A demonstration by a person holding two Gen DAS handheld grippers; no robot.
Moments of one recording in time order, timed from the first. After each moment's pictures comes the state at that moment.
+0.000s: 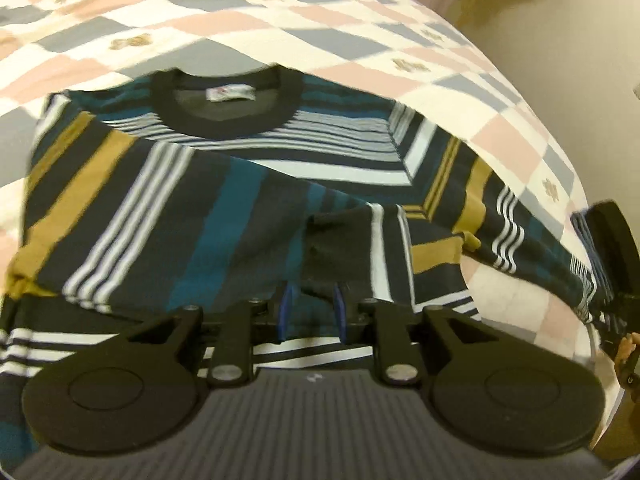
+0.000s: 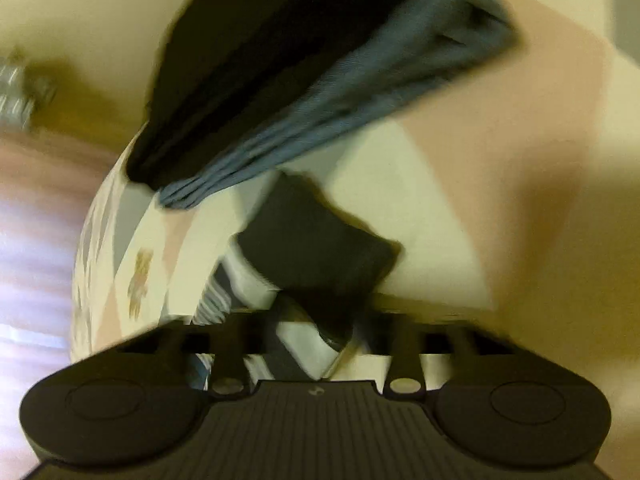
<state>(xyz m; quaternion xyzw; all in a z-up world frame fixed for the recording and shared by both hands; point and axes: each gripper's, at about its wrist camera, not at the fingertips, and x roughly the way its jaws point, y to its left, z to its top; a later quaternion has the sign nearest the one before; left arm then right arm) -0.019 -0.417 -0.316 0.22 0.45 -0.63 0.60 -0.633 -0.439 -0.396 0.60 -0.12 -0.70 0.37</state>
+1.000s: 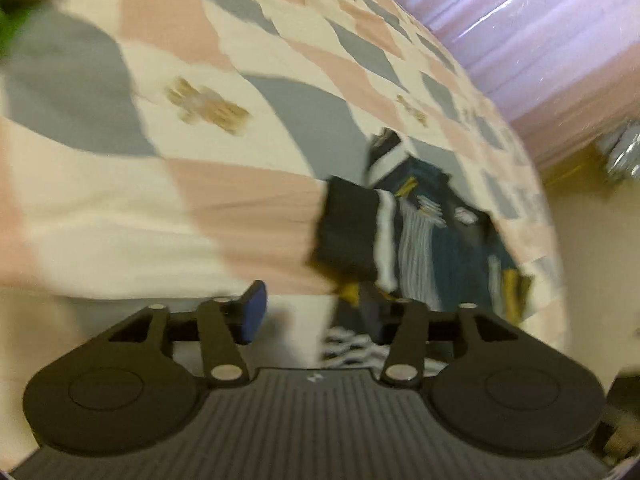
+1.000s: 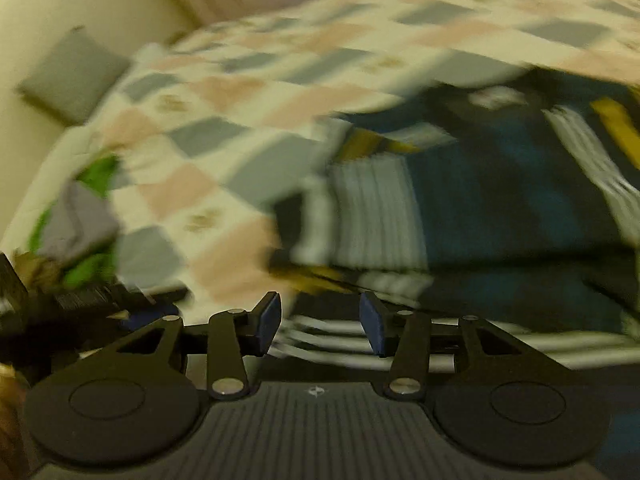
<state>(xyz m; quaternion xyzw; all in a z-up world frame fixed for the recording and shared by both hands) 0.282 -0.289 -0.349 -0.01 0.59 -0.49 0.64 -0.044 -0.395 -0.315 0.40 0.33 -0.33 0.79</state>
